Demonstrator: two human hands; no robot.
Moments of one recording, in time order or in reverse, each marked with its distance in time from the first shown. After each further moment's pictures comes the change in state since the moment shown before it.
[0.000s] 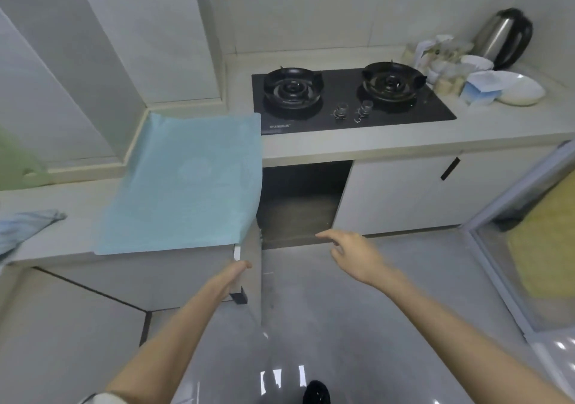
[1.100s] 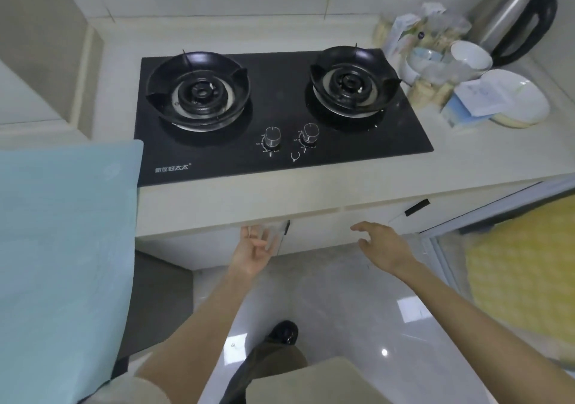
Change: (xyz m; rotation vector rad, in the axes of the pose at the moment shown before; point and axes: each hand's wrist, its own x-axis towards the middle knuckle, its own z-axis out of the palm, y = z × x) left_hand 0.190 0.279 0.243 -1.117 -0.234 -0.136; right_hand 0.219 0.296 -0.159 0.003 -0.121 0.397
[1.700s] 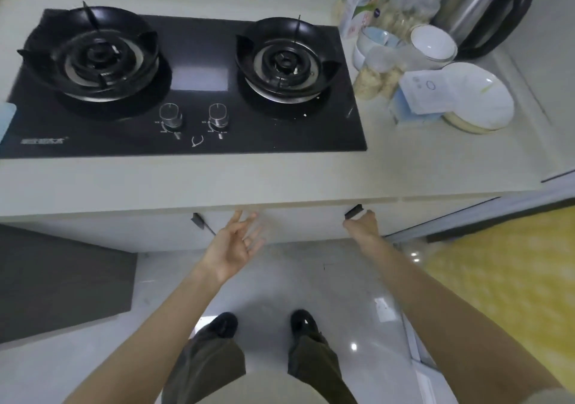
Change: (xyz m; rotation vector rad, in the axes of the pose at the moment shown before) left_hand 0.016 -0.135 0.116 0.111 -0.106 -0.050; right_hand 0.113 0.188 -0.031 0.577 0.087 0.547
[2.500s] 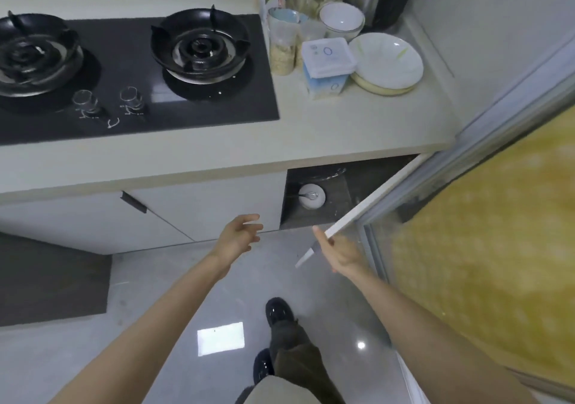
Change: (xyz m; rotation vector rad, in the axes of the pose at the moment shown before) left_hand -0.042 -0.166 0.114 1.050 0.084 0.192; right_hand -0.021 0.171 -0.109 -0.346 -0.213 -0.246
